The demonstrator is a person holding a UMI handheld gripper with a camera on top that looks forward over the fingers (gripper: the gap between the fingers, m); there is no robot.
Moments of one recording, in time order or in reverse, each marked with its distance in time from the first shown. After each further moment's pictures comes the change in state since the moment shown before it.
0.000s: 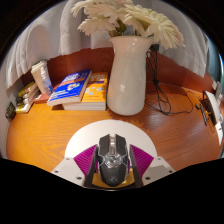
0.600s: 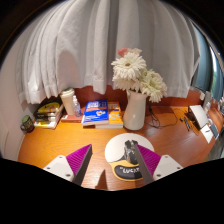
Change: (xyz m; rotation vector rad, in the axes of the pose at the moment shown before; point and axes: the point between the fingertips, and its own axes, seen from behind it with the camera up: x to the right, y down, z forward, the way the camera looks) arm -0.110 -0.048 -0.219 0.194 0.060 0.024
